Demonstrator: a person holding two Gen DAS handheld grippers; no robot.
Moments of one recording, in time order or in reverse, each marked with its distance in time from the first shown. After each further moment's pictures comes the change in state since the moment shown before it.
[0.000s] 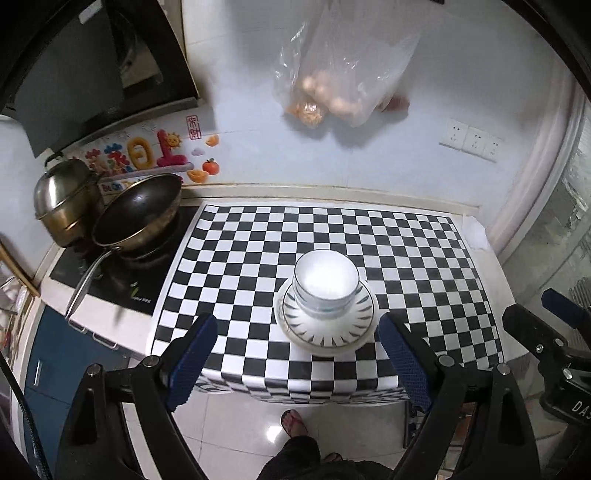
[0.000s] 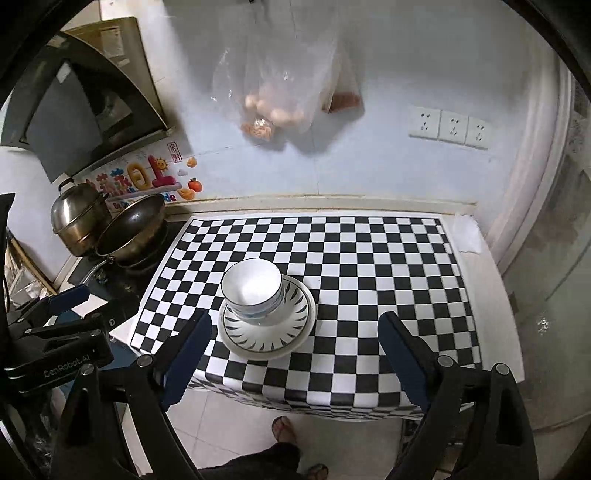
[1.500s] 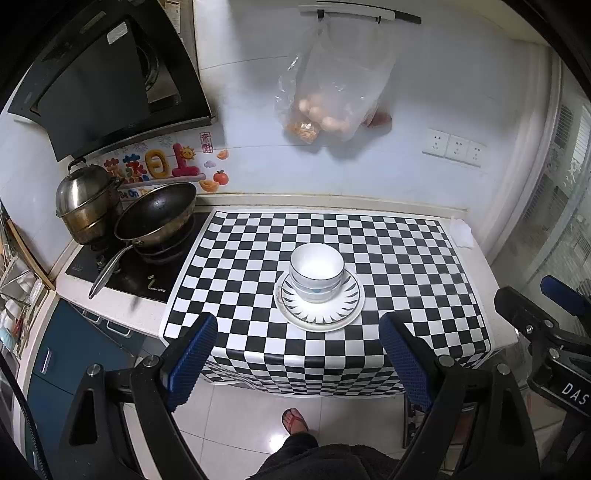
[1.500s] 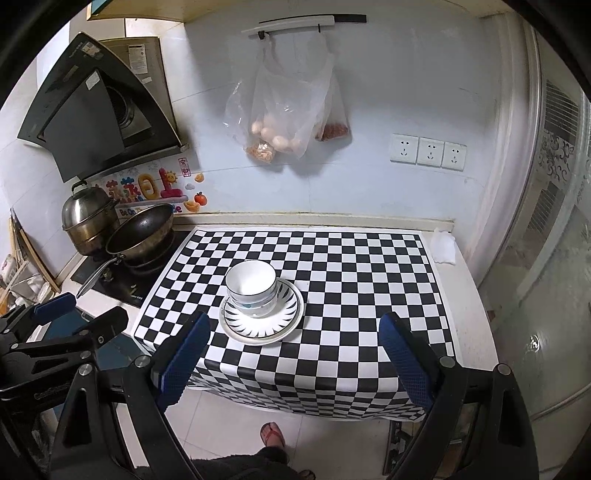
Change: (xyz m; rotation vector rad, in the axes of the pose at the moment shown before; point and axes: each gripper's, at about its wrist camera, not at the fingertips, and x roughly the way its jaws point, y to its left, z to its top) left arm -0.069 -0.016 -0.044 0.006 -0.061 0.008; right arm -0.087 -0.011 -0.036 -0.039 -0.086 -0.021
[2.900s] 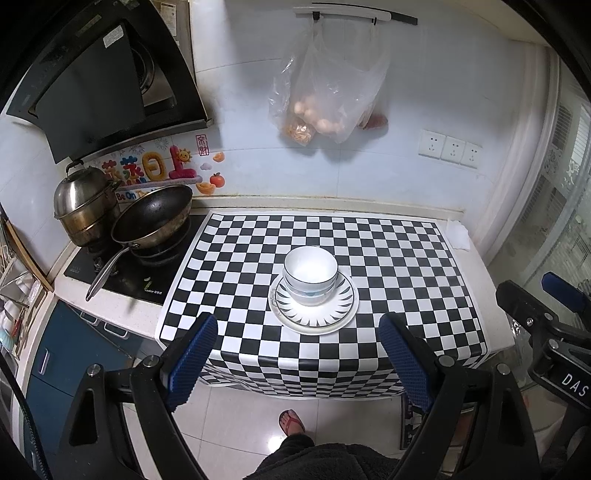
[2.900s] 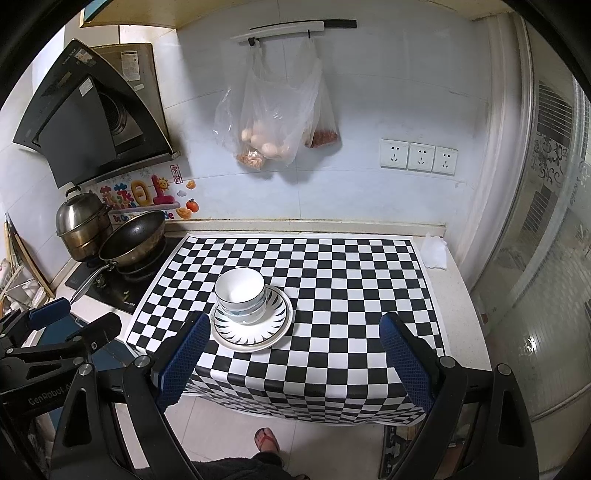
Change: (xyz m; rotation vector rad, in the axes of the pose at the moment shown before) left arm 0.004 -0.008 0.005 0.013 -0.002 -0.017; right arm -0.001 -0.013 0.004 0.007 -0.022 -0.025
